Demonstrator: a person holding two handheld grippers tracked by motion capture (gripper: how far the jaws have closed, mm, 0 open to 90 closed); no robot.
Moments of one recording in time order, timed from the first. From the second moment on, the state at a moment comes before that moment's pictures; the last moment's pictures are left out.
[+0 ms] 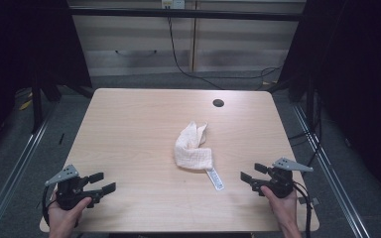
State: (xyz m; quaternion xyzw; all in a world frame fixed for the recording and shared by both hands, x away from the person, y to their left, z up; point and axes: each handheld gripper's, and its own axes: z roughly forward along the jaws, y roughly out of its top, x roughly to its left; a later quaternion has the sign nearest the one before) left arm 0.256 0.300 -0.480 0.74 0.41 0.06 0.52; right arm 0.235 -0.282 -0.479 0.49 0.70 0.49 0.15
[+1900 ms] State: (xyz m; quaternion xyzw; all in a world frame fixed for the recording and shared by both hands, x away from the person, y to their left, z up) left arm 0.265 0.292 -0.486 0.76 0.41 0.06 0.50; right arm 0.359 -0.173 -0.473 0.38 0.82 0.41 0.06
